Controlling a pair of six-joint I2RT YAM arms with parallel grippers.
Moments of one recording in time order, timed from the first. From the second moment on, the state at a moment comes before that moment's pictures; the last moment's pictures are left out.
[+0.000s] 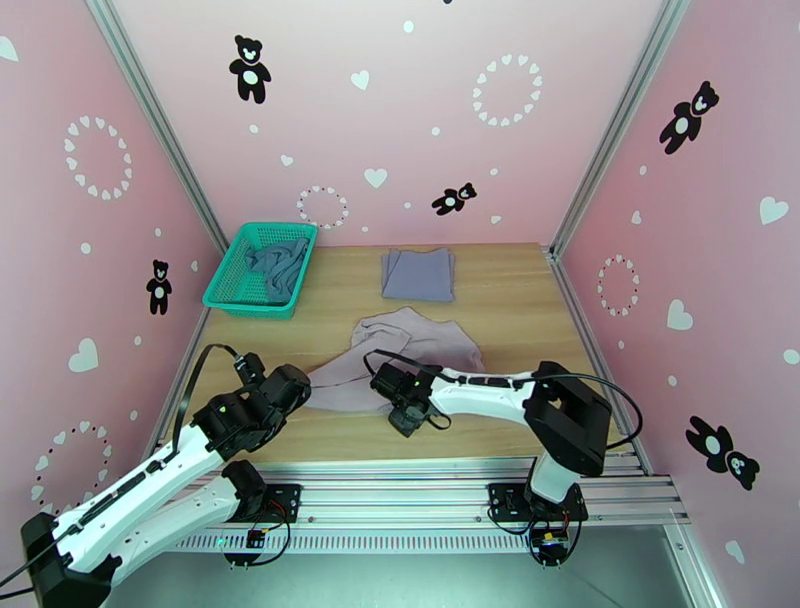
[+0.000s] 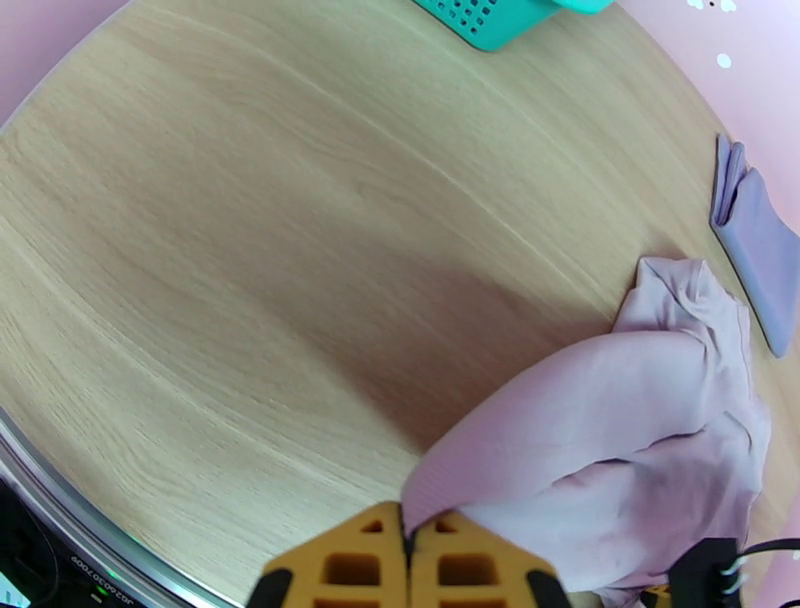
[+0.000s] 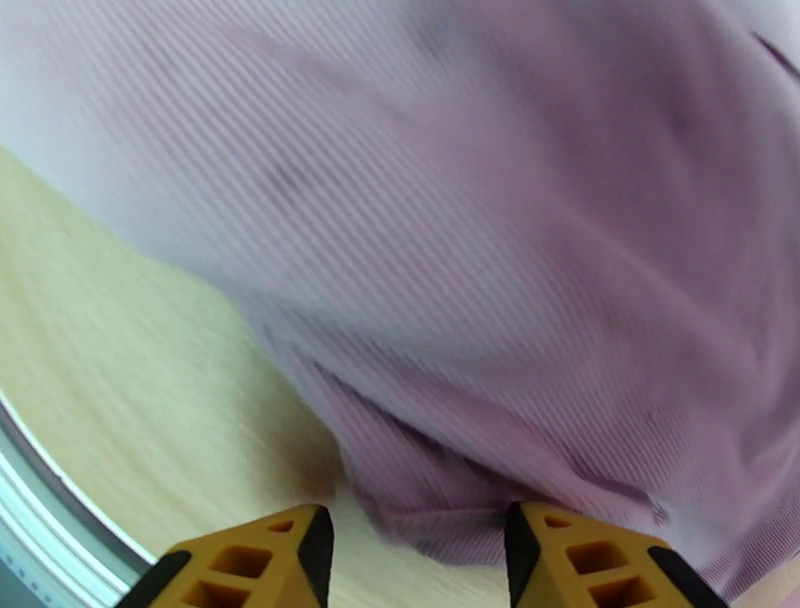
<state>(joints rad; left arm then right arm) -0.74 0.79 0.68 -0.98 -0.51 -1.33 1.06 1.73 1.01 -0.68 0.15 0.18</state>
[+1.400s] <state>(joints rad) -0.71 0.82 0.69 -0.88 -0.45 -1.27 0.37 1.11 0.56 -0.76 -0.01 0.69</state>
